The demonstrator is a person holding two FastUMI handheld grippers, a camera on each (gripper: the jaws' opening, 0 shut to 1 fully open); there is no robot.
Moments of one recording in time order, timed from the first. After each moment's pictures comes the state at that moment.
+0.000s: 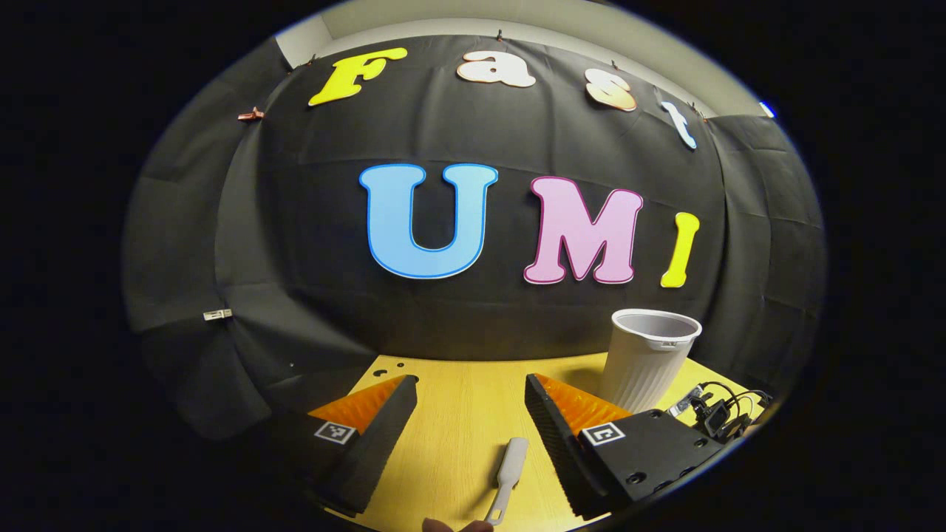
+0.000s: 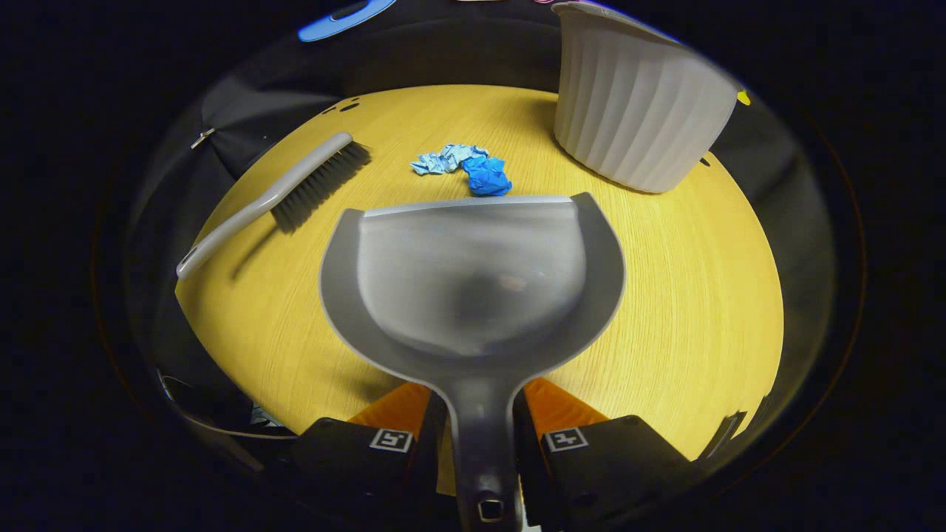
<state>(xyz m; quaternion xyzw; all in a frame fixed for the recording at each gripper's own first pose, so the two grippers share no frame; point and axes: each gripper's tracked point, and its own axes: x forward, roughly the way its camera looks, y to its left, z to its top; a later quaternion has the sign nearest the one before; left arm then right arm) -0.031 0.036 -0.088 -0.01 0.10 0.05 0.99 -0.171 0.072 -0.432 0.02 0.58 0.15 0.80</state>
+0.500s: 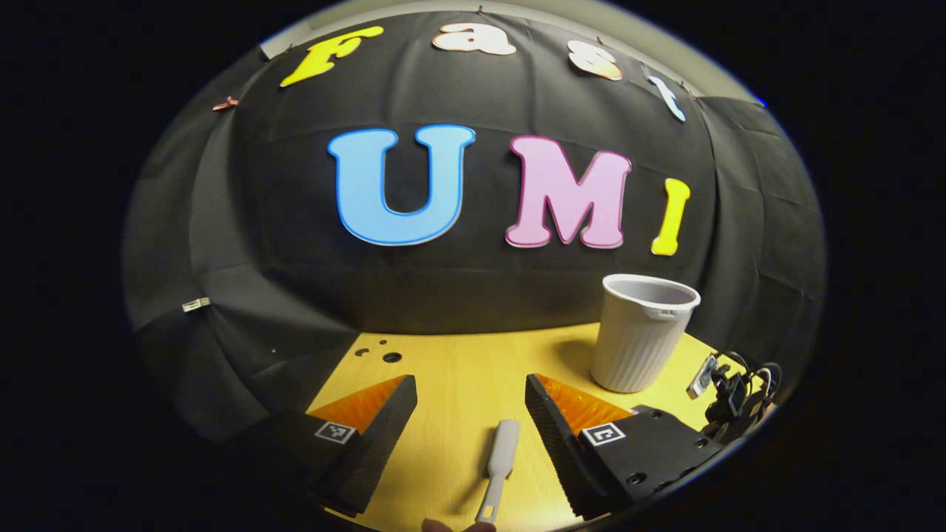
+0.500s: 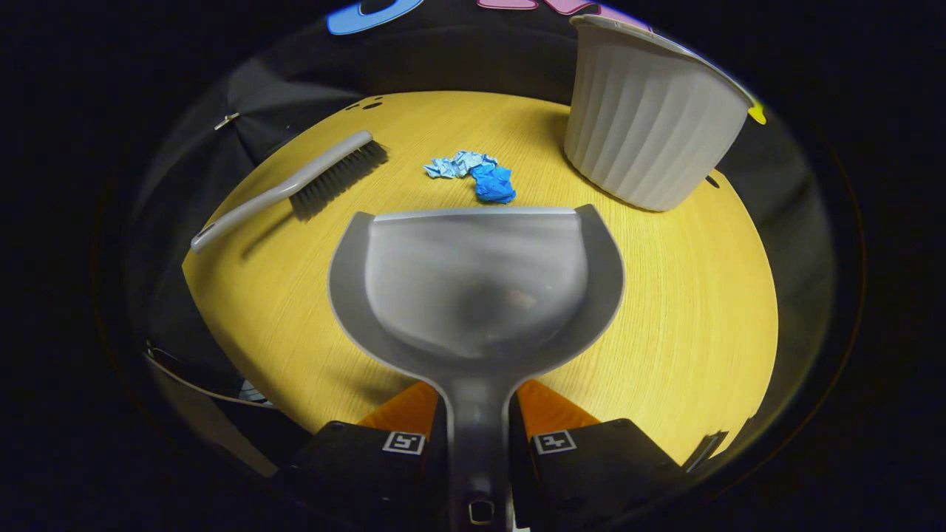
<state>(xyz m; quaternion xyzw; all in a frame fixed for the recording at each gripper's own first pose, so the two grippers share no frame) -0.007 0.005 -0.146 0.02 0.17 0.00 0.98 -0.176 0.057 -0.421 -0.01 0.57 0.19 0.80</state>
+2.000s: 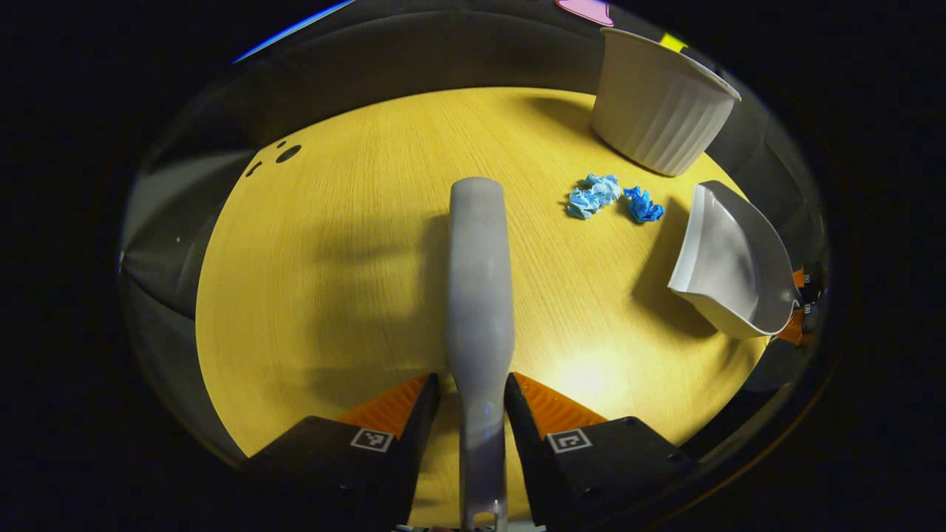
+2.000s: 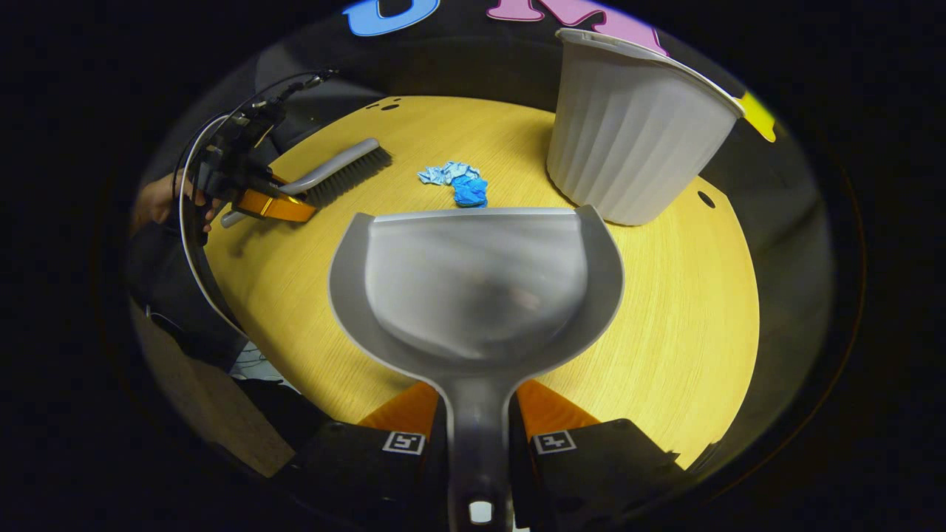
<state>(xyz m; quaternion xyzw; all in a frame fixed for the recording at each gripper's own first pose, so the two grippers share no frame) -0.031 -0.006 -0.420 0.05 0.58 -0.06 0.81 -0.175 0.000 -0.395 -0.03 0.56 0.22 0.80</state>
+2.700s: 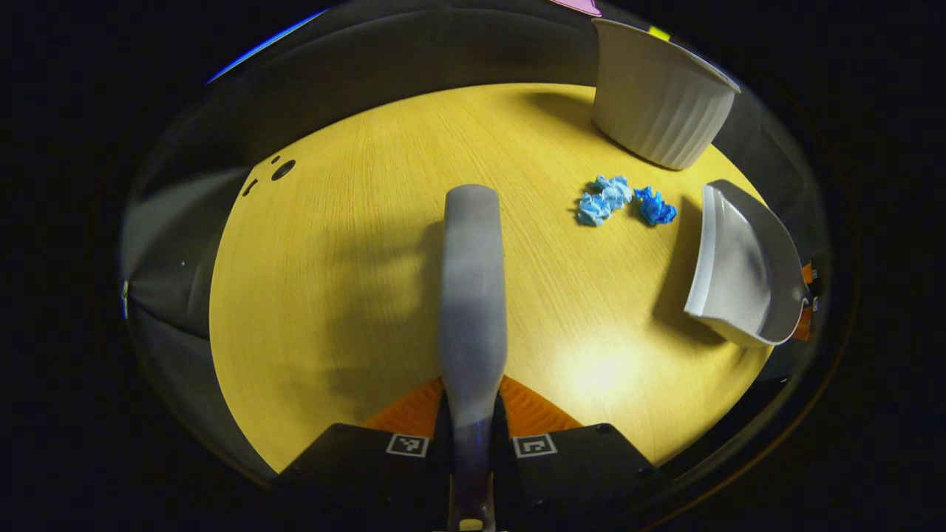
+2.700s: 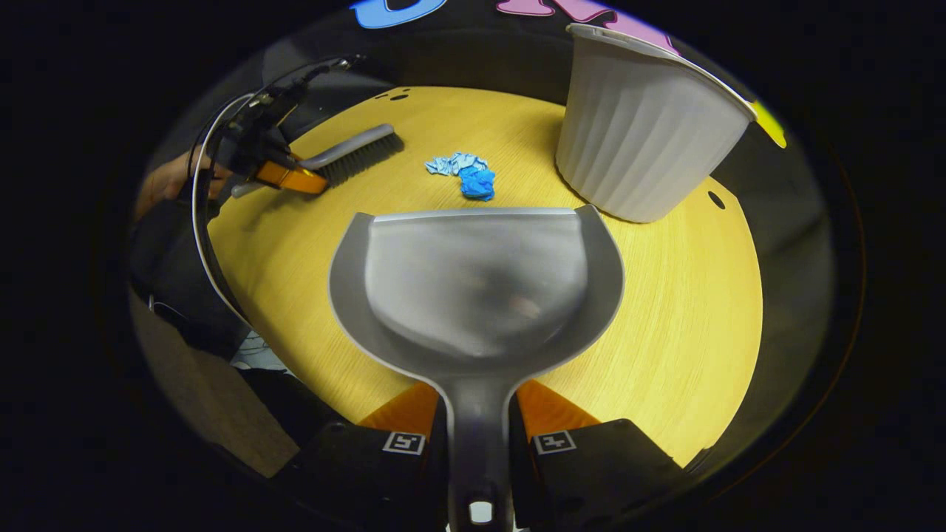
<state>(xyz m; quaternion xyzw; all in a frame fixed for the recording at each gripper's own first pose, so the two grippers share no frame) -0.002 -0.006 -0.408 0.07 0.57 -0.07 0.81 -0.177 -0.003 -0.399 -0.05 0.58 0.24 0.78</state>
